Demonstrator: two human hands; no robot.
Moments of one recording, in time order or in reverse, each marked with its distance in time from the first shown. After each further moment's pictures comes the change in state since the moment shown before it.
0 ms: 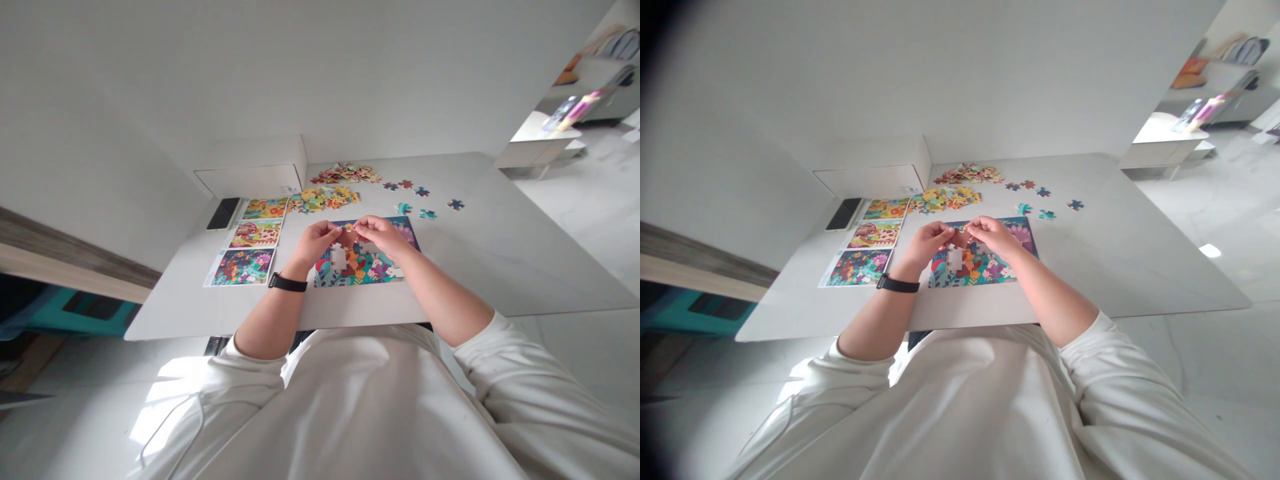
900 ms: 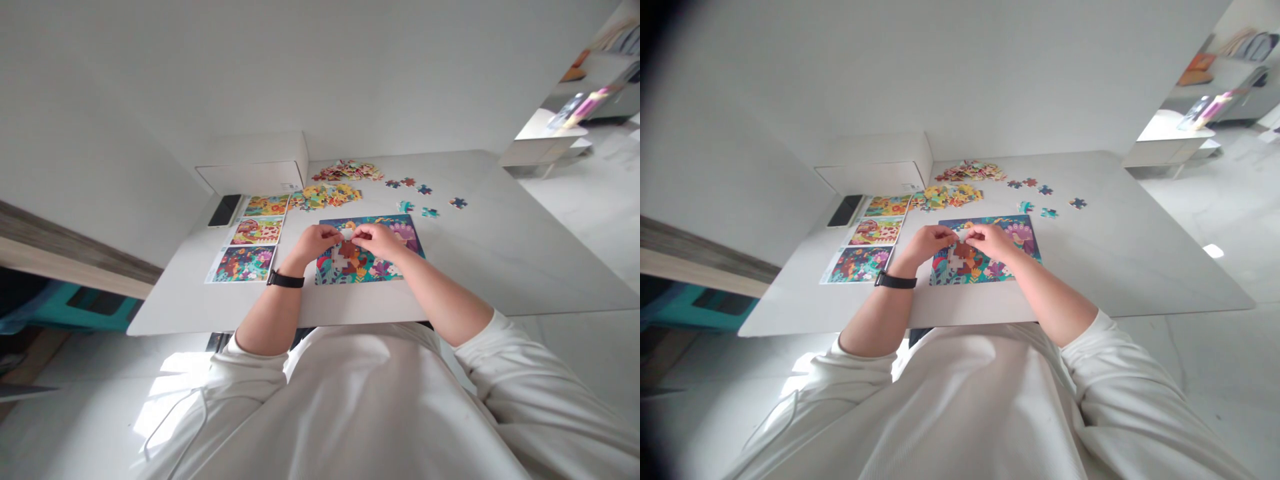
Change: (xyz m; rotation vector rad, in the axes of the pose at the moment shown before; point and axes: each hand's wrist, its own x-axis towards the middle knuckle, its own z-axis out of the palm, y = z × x) left_hand 0.002 -0.007 -0.016 0.353 -0.103 -0.020; right_hand -0.002 0.008 0.010 -0.281 -0.067 -0.043
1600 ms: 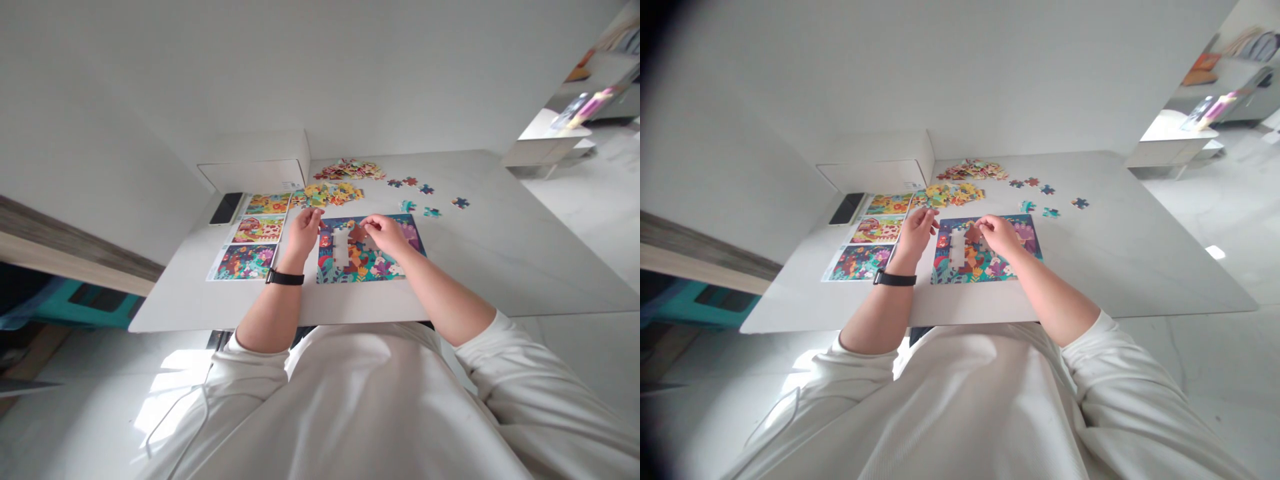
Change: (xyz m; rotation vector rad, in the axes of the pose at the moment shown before) left_hand 0.008 -0.006 -0.009 -0.103 0.419 -0.032; right_hand 0.006 0.015 -0.010 -0.197 0.230 0.020
